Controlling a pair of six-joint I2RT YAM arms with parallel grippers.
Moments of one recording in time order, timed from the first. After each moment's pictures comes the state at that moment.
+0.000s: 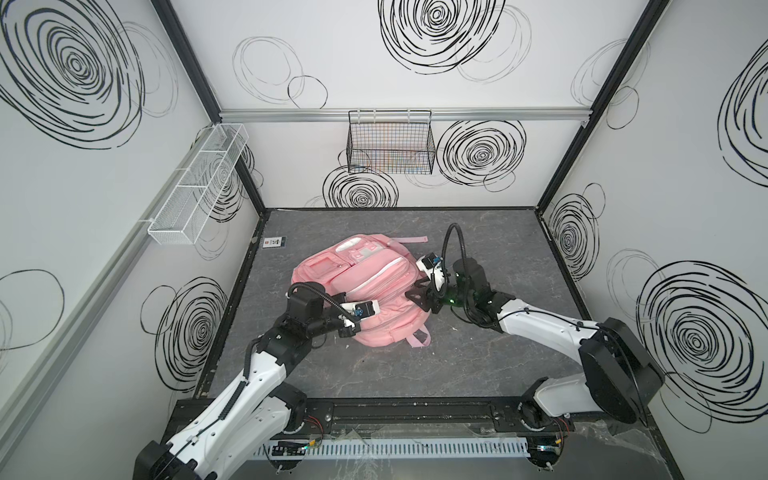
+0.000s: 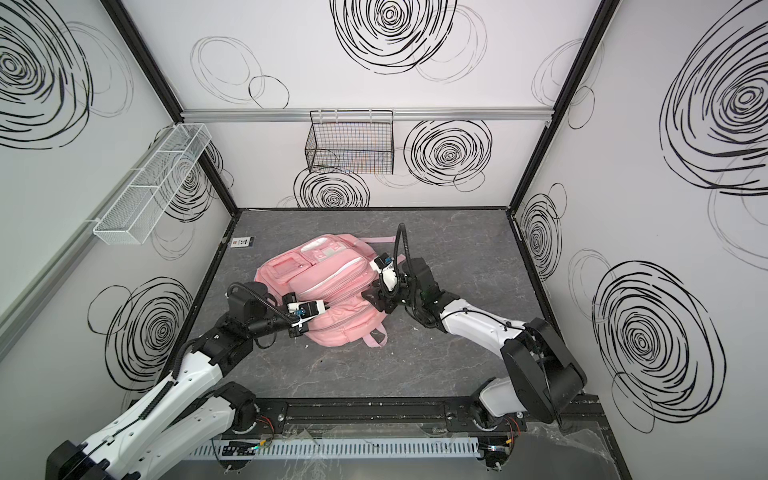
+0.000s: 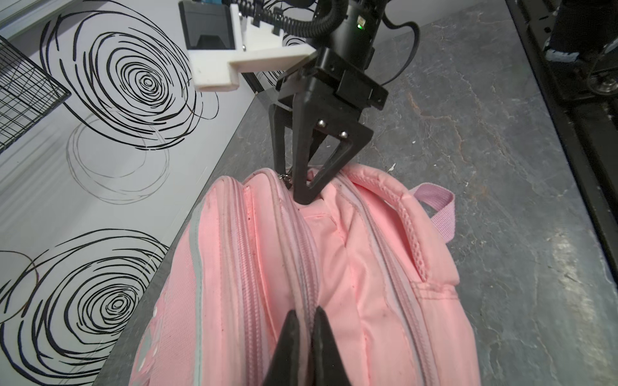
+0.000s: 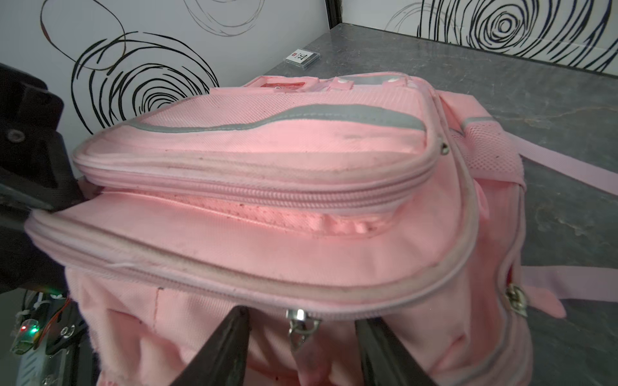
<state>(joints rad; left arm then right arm) -0.41 0.80 0.53 -0.17 0.57 0.77 0.61 1.43 0.73 0.21 -0.44 0.07</state>
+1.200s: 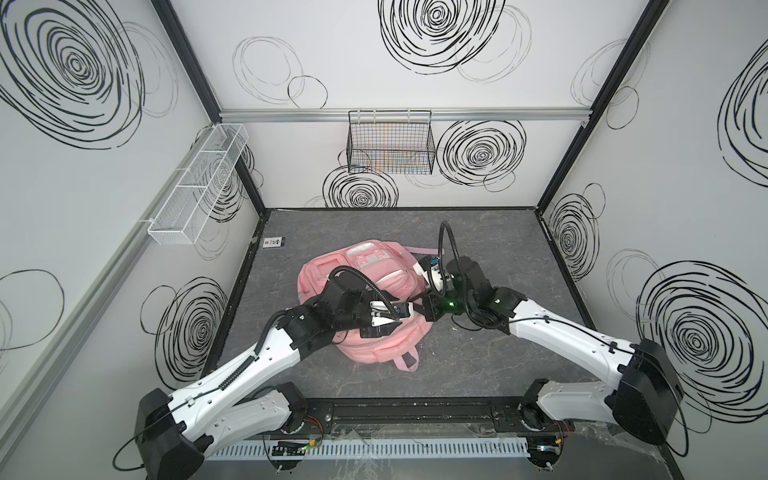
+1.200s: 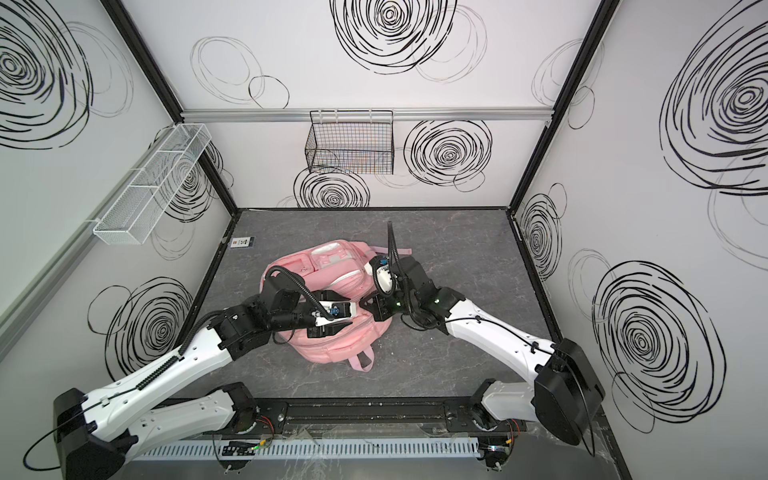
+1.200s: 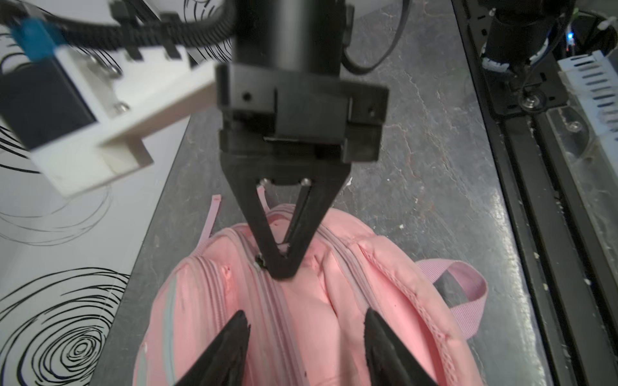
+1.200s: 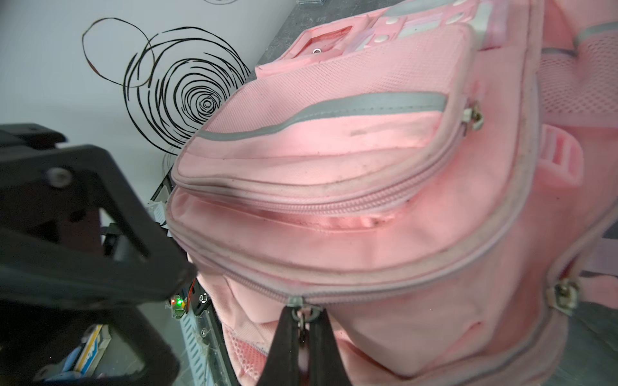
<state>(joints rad) -0.74 1.01 0.83 -0.44 0.31 0.72 0.74 1.27 0.89 -0.25 -0.46 0.41</state>
